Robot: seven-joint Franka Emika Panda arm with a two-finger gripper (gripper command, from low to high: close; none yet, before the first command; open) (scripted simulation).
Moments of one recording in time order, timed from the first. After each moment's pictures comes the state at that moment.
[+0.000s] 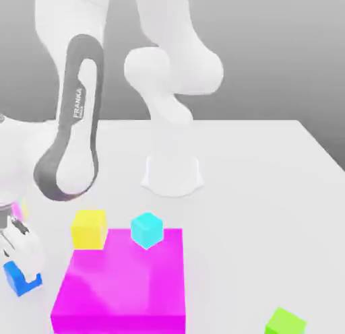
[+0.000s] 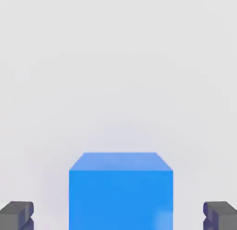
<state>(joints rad) -0.38 0.45 -0.23 -2.42 0.34 2.84 0.67</state>
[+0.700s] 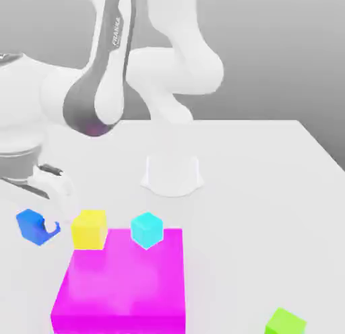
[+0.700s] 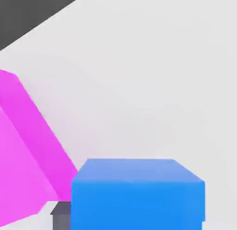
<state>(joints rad) -0.25 -0.07 -0.28 -2.61 0.03 2.53 0.71</state>
